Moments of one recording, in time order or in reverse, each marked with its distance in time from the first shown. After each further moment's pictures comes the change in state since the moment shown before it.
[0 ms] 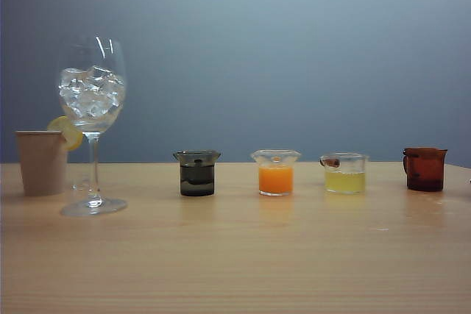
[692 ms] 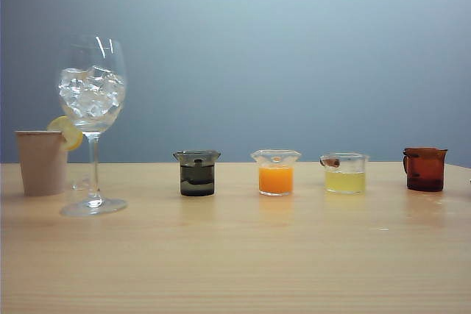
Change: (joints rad) left arm 0.000 0.000 0.134 -0.060 -0.008 -0.001; right arm 0.000 0.031 0.211 -0.072 0.001 0.049
